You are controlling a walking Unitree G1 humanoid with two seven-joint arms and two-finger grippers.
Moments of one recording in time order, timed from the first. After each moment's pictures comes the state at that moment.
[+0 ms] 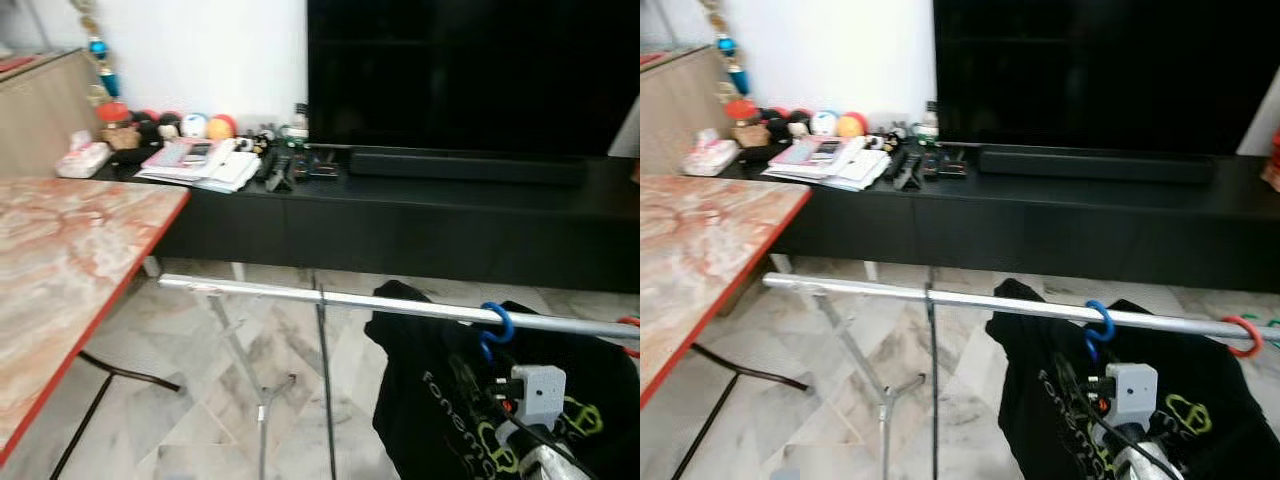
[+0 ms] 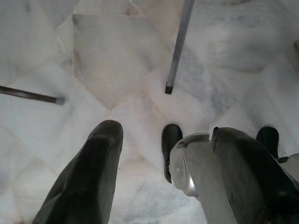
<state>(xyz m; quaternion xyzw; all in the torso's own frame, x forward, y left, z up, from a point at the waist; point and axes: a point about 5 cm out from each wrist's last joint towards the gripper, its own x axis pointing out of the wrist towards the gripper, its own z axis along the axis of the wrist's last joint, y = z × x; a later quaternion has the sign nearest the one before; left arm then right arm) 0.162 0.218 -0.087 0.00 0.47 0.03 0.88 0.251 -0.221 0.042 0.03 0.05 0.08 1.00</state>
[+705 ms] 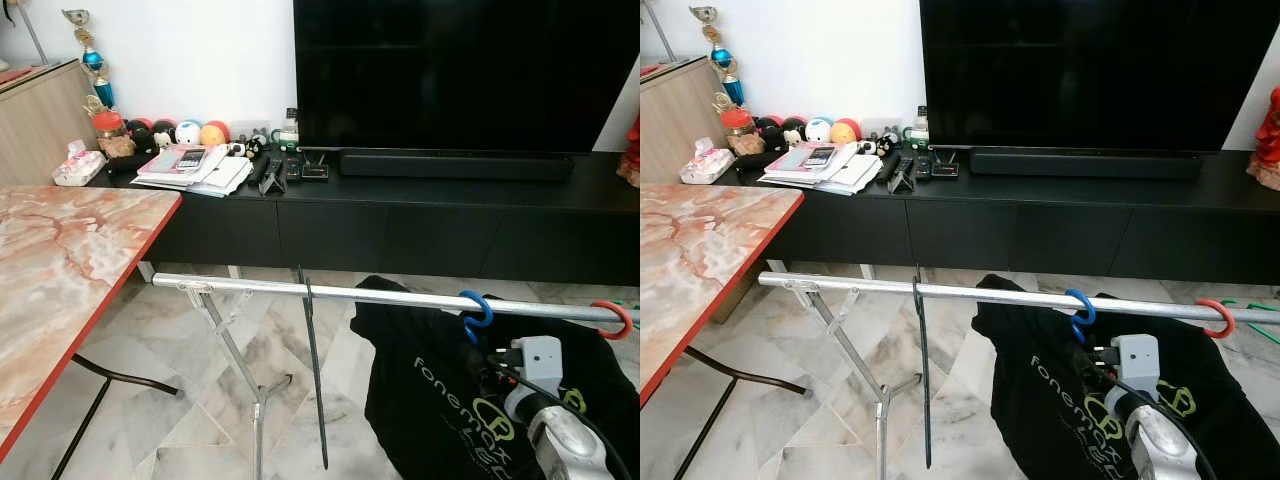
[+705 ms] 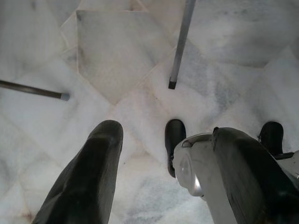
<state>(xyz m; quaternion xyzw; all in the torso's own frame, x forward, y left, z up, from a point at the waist) 0.158 0.231 -0.086 -0.01 0.48 0.05 0.88 0.289 -0.246 0.034 0.02 0.16 0.10 0.98</state>
